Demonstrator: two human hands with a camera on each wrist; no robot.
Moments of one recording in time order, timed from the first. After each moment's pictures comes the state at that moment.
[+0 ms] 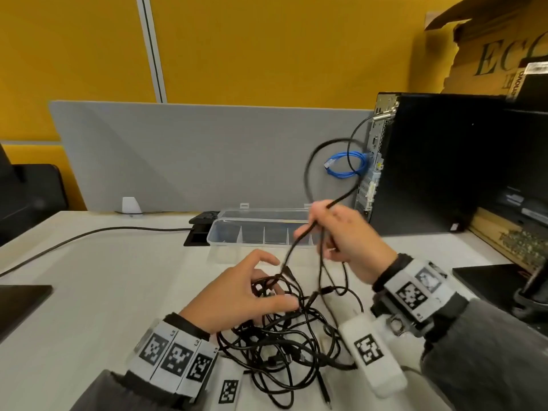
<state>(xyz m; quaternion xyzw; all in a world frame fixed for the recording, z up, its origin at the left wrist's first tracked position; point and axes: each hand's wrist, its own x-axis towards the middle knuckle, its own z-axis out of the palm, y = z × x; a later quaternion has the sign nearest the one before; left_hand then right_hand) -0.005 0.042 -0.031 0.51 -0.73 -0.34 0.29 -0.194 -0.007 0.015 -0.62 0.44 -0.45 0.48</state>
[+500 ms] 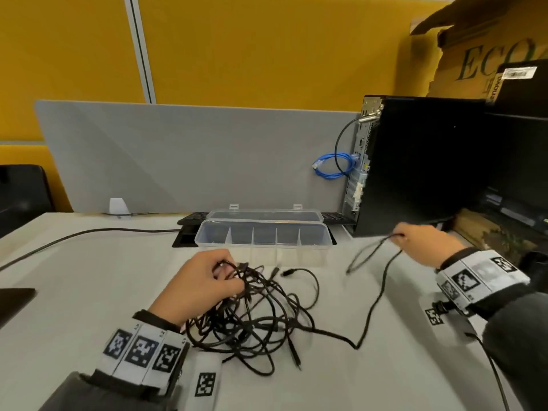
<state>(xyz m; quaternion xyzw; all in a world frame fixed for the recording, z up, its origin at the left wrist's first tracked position) 0.012 0.037 -0.029 0.59 -0.68 -0.27 0.35 -0.349 -0.058 -0.016 -0.69 0.72 -0.05 -0.01</state>
